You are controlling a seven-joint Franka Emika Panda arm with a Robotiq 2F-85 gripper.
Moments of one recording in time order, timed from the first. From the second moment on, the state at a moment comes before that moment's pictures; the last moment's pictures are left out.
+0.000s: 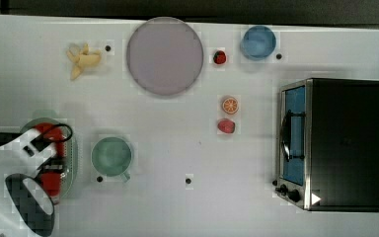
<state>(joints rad) -0.01 0.08 0.74 -2.20 0.03 0.77 -0.05</state>
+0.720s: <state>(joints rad) 0.00 0.38 0.74 -2.21 0.00 1.01 0.10</state>
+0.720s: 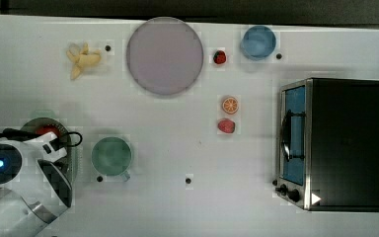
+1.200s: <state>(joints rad) -0.08 0.14 0.72 -2.21 -0.01 0.69 0.11</state>
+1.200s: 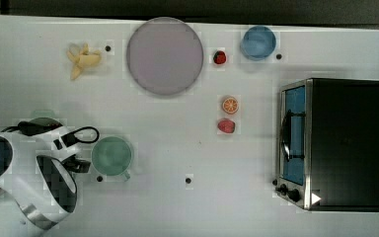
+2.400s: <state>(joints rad) -0.29 -0.25 0.19 -2.00 0.02 0.15 0.11</state>
